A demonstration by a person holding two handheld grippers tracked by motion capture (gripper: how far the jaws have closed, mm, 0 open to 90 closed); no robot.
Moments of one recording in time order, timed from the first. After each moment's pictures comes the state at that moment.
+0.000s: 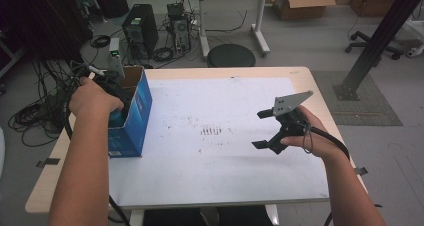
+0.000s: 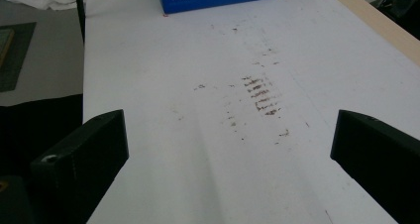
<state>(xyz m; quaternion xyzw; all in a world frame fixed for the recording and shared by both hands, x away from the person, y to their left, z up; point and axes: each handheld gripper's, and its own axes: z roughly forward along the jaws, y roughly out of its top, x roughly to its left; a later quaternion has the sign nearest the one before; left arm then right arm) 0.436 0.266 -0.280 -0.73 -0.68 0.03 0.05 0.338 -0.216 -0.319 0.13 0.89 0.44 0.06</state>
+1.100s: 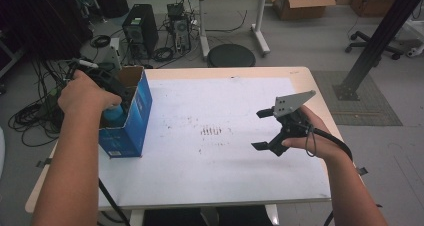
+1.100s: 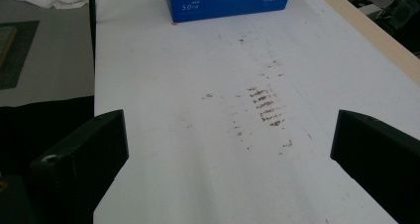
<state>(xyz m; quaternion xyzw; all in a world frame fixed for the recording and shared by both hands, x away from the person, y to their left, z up) 0.414 0.256 -0.237 -0.74 -0.67 0.01 0.03 0.326 -0.212 -0.304 0.11 0.89 0.44 0.06</state>
